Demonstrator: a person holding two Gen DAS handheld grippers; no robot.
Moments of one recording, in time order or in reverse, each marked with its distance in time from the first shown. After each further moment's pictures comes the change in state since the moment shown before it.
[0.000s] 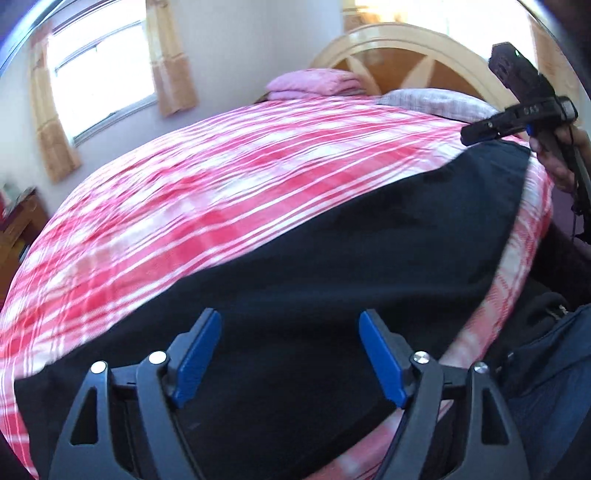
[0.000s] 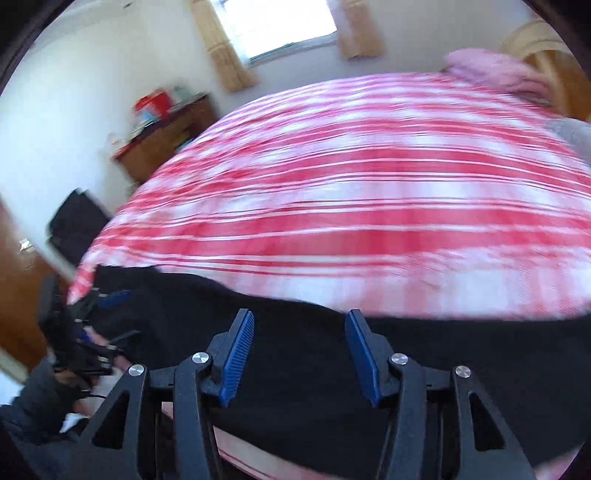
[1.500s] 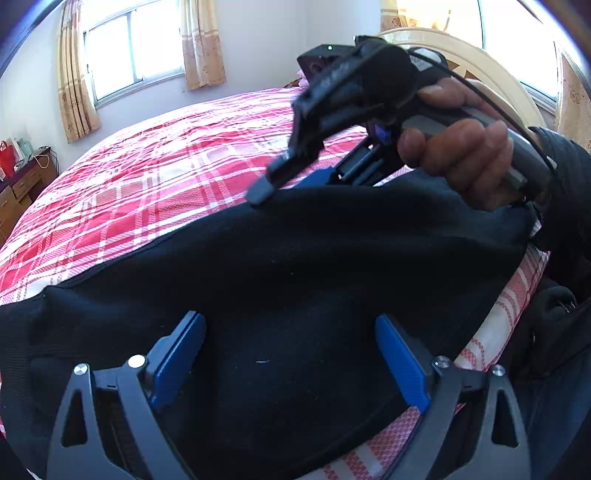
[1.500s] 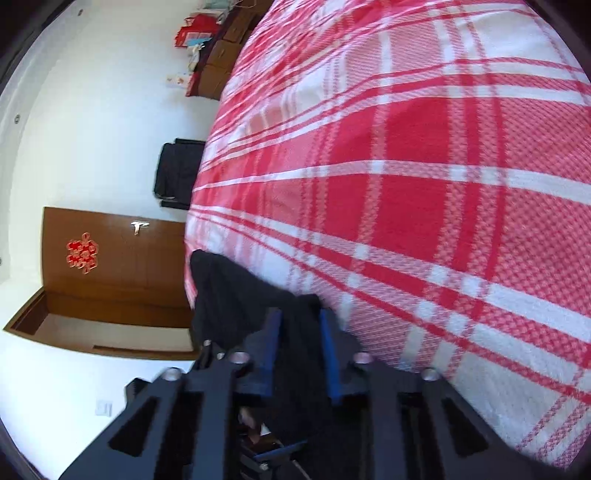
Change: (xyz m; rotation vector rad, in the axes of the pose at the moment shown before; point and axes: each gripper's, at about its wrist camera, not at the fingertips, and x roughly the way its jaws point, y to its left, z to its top) left arm 0.005 0.046 -0.047 -0.112 0.027 0.001; right arm 0.264 0.152 0.046 0.246 0.534 0.608
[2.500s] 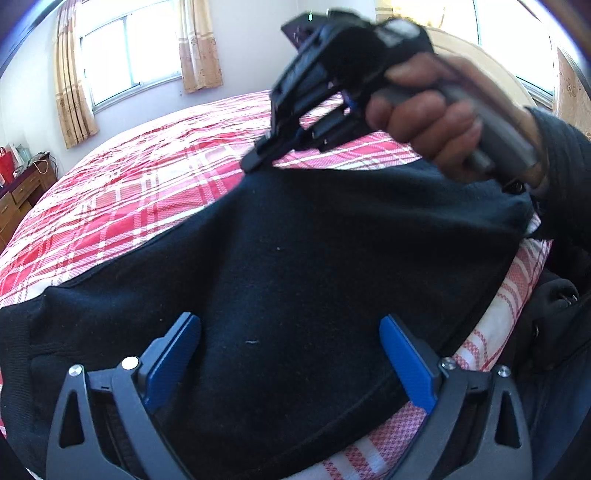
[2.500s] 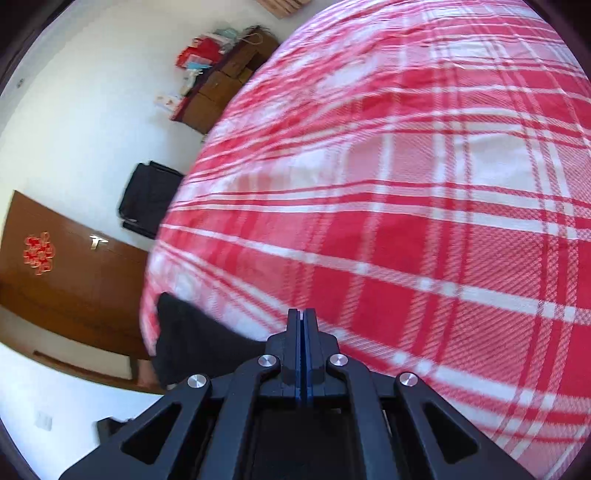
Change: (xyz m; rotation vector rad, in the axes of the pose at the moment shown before) left arm -0.007 -0.010 -0.013 0.020 -0.001 0.004; right arm -0.018 0.024 0.017 -0.142 -0.208 -0.244
